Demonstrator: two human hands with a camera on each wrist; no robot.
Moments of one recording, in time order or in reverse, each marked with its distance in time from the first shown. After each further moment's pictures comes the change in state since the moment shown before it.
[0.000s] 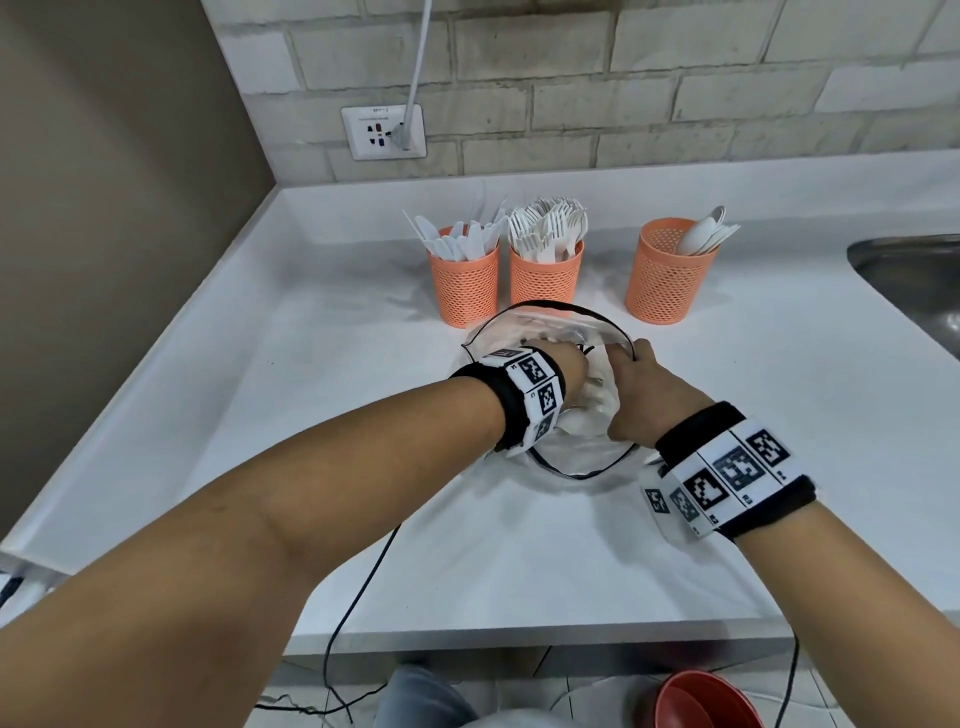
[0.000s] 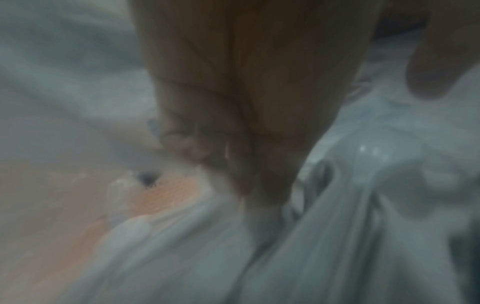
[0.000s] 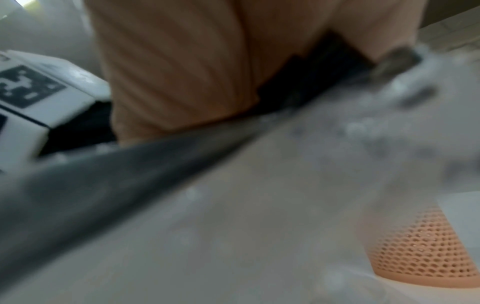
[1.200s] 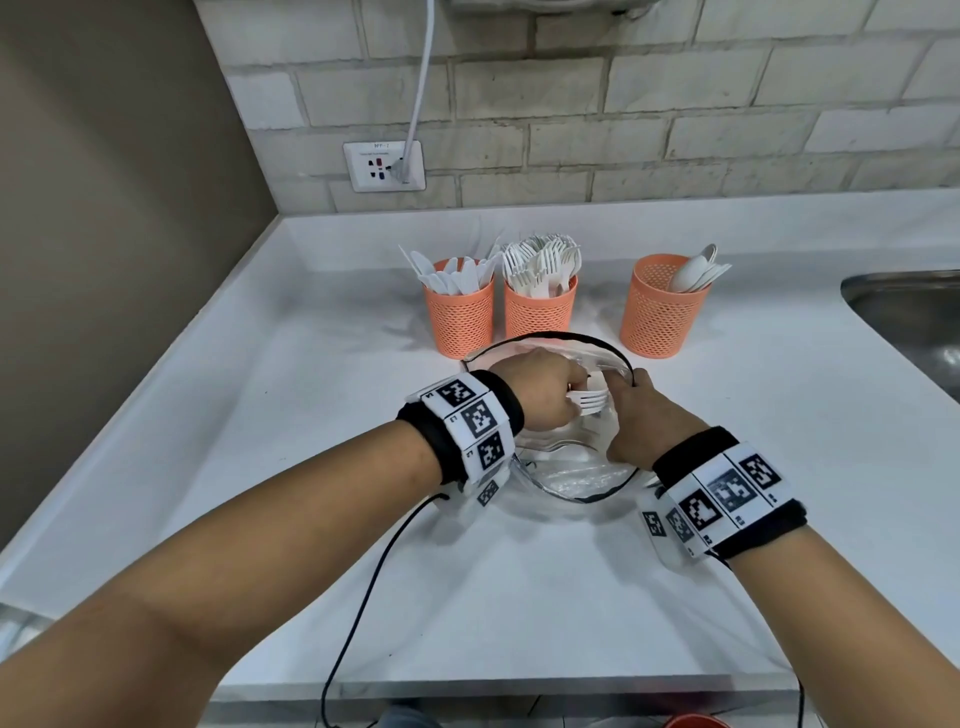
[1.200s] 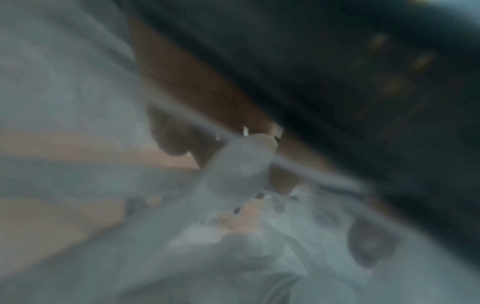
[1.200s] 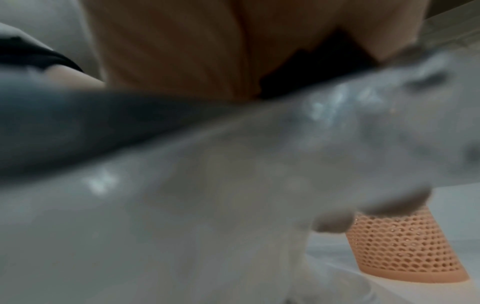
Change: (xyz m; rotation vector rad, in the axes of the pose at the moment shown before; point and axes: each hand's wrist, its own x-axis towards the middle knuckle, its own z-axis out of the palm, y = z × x) left_hand -0.024 -0.024 -0.015 -0.522 0.208 0.062; right_hand 0.015 0.009 -0.009 0.046 -0.047 0.011
